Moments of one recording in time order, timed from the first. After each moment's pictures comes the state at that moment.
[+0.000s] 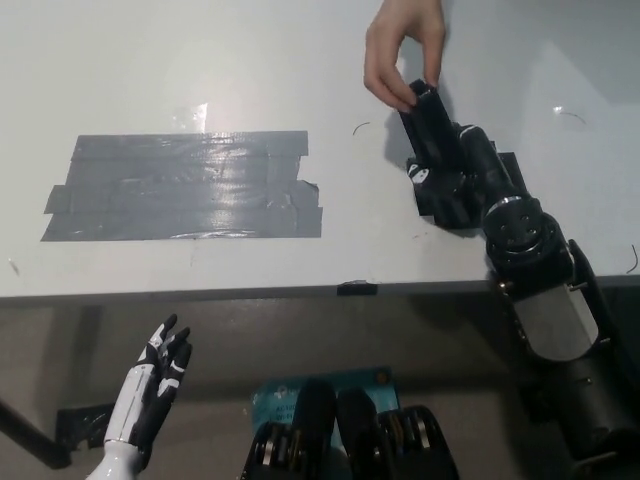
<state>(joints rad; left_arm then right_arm) -0.01 0.13 0.00 0.10 0.08 -0.11 -0.02 -0.77 -0.09 0.11 0.48 -0.30 0.45 0.00</state>
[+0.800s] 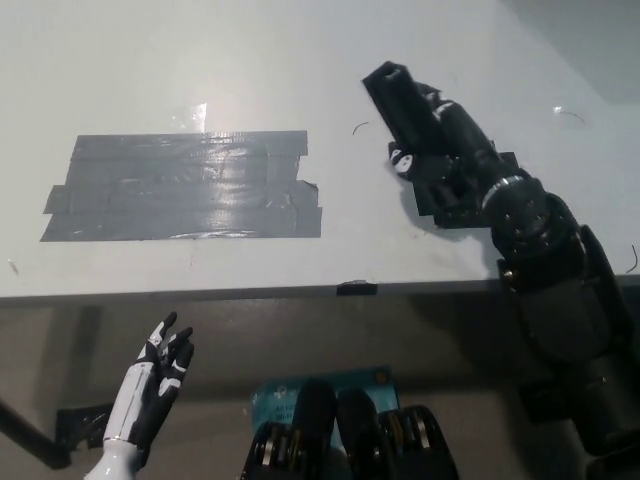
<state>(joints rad) -0.01 0.13 0.00 0.10 0.09 -0.12 -0.02 -0.82 -0.13 0.21 0.34 -0.38 0.47 0.21</state>
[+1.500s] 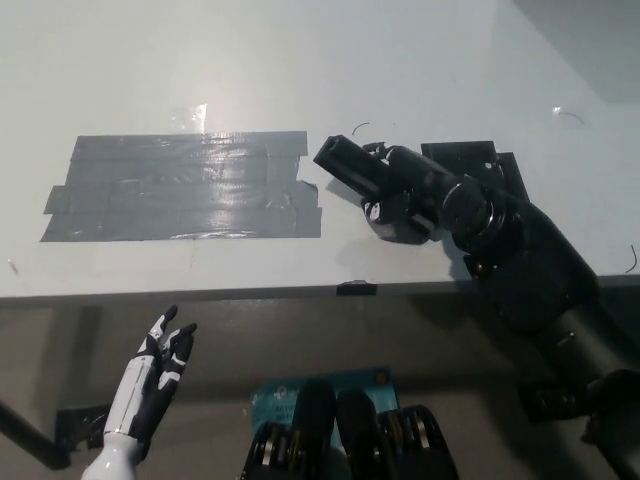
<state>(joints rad) -0.02 0.14 0.00 0.10 0.09 -0.12 -0.02 -0.94 -0.16 0.45 0.70 -0.41 0.37 0.30</state>
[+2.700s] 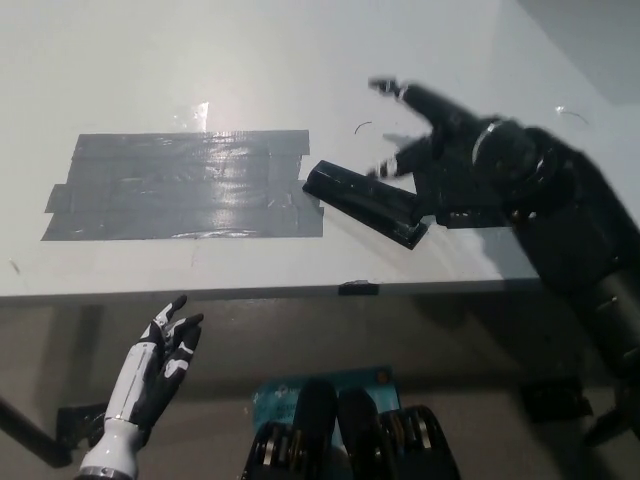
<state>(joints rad) -0.06 0.14 0.00 0.10 0.09 -0.12 -0.03 -1.00 -0.23 0.29 0.49 -0.38 0.32 0.38</state>
